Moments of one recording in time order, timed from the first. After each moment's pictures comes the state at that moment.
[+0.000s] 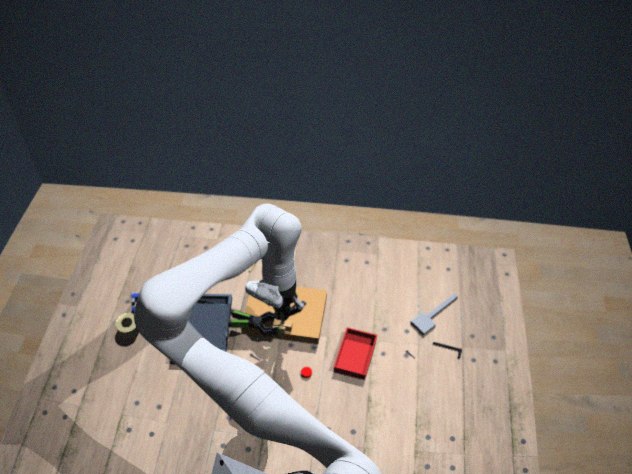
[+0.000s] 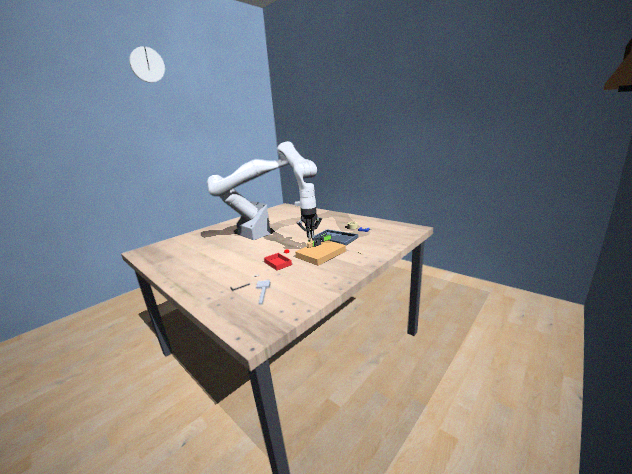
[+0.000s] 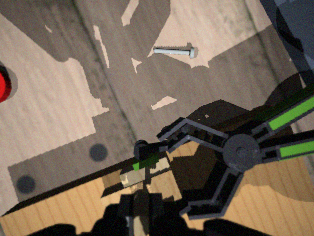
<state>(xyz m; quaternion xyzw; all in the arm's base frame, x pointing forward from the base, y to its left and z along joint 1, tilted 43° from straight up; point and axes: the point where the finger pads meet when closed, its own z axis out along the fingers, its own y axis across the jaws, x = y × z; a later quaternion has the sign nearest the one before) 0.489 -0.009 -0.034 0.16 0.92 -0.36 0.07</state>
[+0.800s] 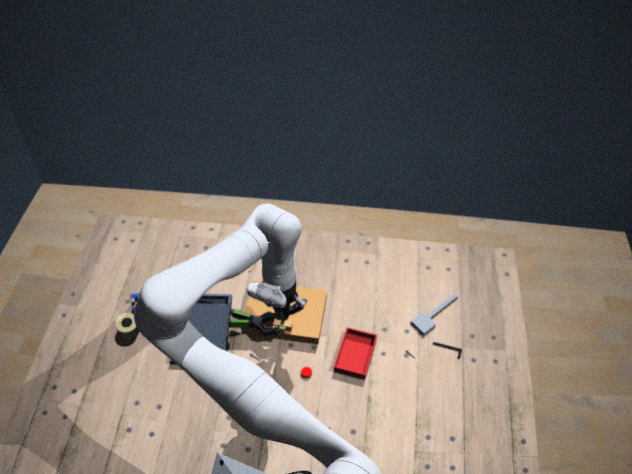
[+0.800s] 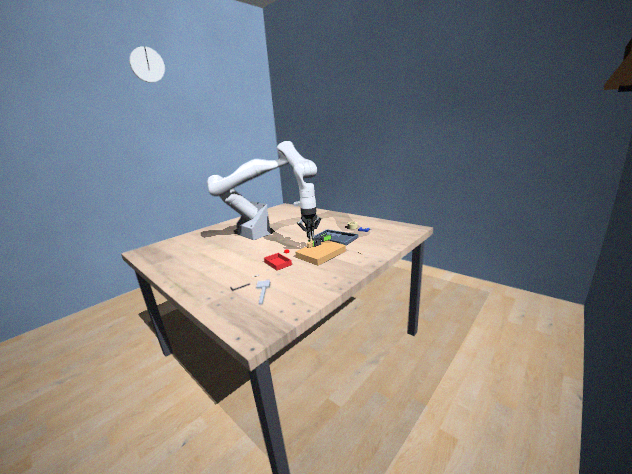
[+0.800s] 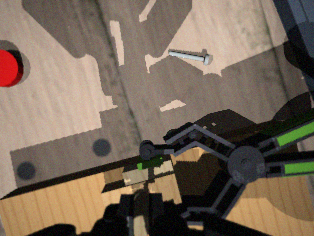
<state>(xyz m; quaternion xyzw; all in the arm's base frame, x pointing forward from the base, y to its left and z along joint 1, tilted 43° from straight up) 0.489 -0.009 -0.034 0.11 0.93 -0.36 0.05</state>
